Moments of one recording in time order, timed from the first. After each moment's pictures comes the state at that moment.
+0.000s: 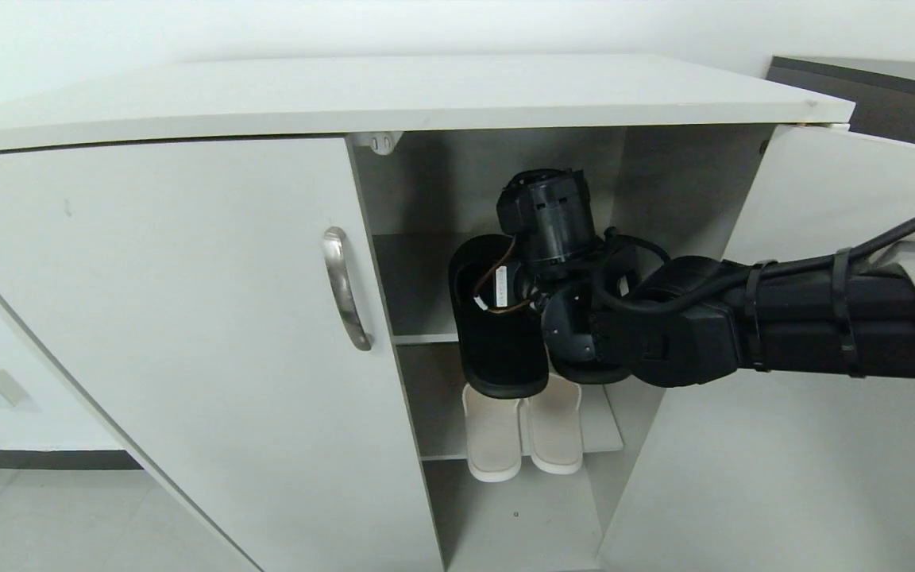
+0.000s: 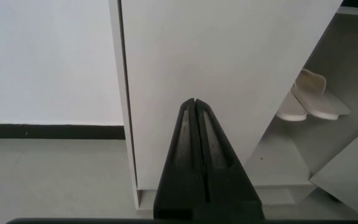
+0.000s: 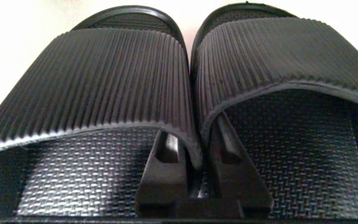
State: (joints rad) left arm 0.00 0.00 0.00 0.00 0.01 -0.09; right arm 0.84 2.09 -1.72 -0.10 -0.73 0.22
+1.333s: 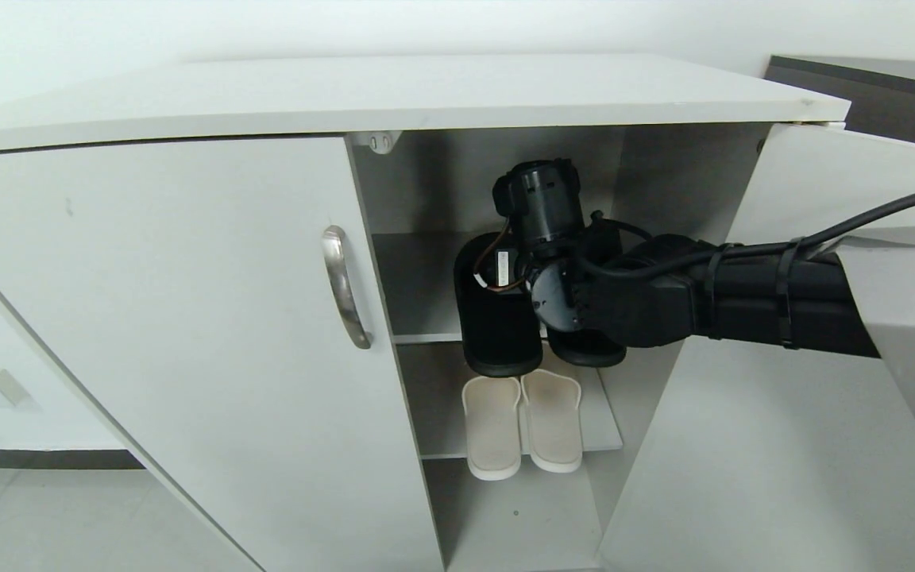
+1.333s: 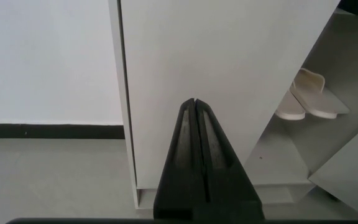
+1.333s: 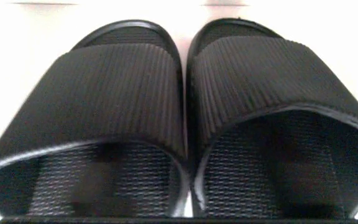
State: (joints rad) left arm 0.00 0.00 0.00 0.00 0.01 -0.09; right arm 0.79 2.20 -1.93 0.03 -0.73 0.23
